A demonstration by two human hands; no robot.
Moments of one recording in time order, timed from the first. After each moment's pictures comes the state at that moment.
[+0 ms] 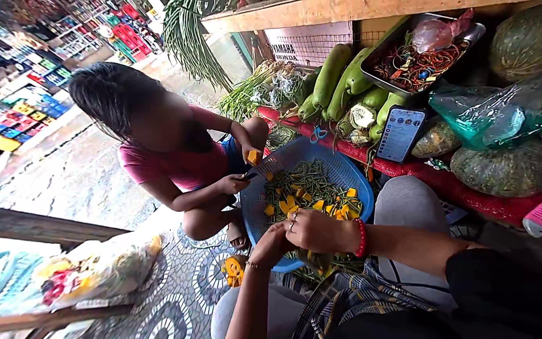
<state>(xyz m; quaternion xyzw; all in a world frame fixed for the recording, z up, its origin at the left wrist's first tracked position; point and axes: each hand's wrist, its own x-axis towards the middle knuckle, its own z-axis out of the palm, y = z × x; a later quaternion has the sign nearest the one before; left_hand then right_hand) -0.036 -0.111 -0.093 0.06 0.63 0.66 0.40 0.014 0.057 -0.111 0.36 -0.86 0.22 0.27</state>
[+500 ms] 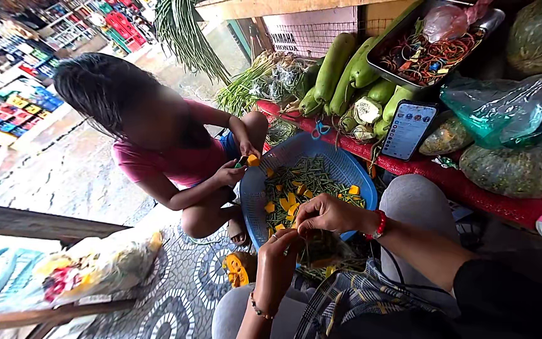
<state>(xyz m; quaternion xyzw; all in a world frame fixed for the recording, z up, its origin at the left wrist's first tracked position) 0.005 -0.115 -0.085 0.39 0.82 0.42 -0.07 0.011 0.101 -0.090 0.21 -0.65 0.73 -0.06</state>
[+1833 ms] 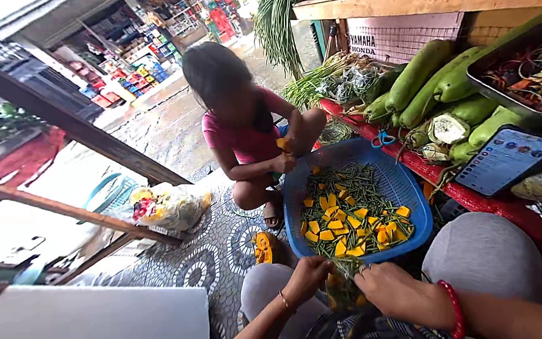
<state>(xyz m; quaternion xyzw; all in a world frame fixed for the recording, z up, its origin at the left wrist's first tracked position) 0.026 -0.158 -0.112 0.10 0.84 0.43 0.31 0.084 0.063 -0.116 0.31 -0.91 0.18 -0.21</state>
